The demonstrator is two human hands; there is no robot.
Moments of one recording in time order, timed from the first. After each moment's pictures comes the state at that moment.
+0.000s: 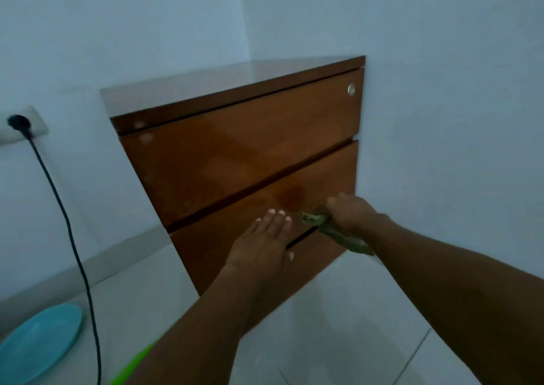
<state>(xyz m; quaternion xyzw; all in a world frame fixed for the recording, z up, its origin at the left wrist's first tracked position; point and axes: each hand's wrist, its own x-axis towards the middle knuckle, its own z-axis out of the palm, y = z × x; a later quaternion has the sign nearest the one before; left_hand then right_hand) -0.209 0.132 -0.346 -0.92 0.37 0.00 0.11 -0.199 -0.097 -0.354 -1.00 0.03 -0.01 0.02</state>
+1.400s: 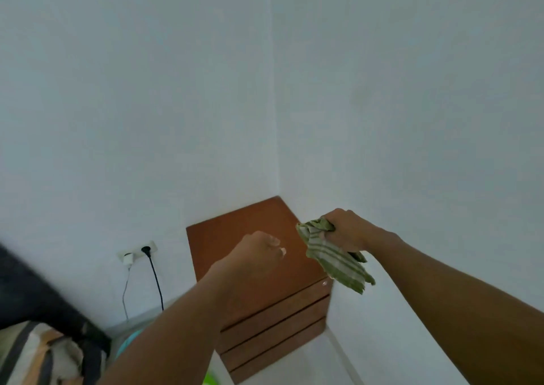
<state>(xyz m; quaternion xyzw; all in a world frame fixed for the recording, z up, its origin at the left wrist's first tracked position) -0.214 0.074 0.346 -0.94 0.10 0.18 -0.28 -0.215 -0.167 0.364 -0.97 -0.05 0.10 0.22</state>
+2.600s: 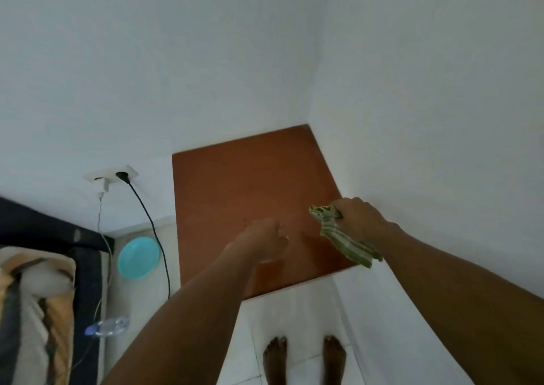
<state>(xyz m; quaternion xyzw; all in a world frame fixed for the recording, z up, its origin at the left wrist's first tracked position) 0.004 0.048 0.128 -0.91 0.01 0.36 -0.20 0.040 -0.188 0.124 -0.96 -0.07 0.25 0.15</state>
